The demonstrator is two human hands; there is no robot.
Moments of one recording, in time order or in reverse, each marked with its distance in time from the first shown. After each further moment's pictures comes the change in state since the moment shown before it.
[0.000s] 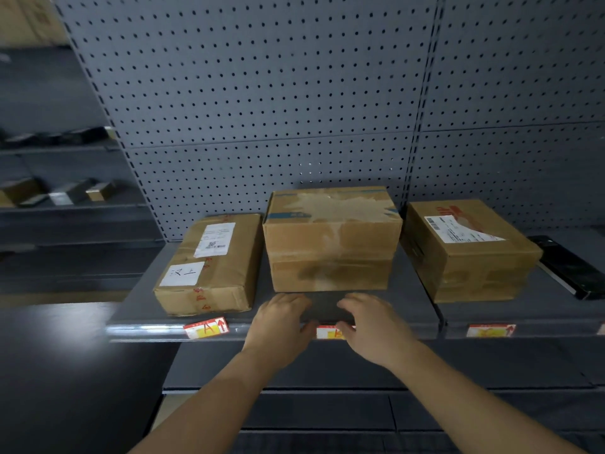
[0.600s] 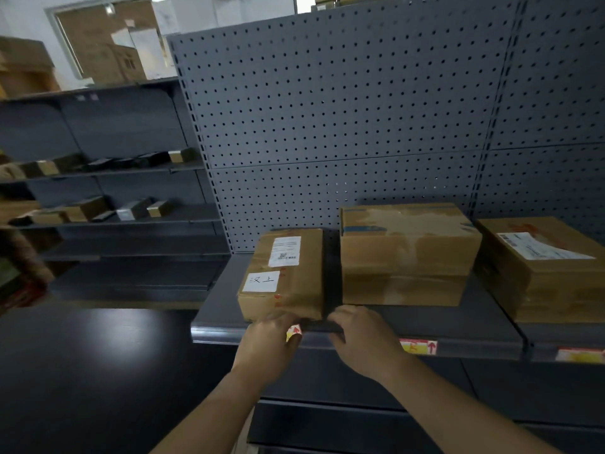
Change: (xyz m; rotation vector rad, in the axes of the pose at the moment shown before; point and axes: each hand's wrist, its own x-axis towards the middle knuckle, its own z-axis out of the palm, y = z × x) left_hand -0.074 -0.112 -0.074 0.023 0.002 -0.203; right_hand 0.031 -0.142 0.037 0.080 0.050 -0.157
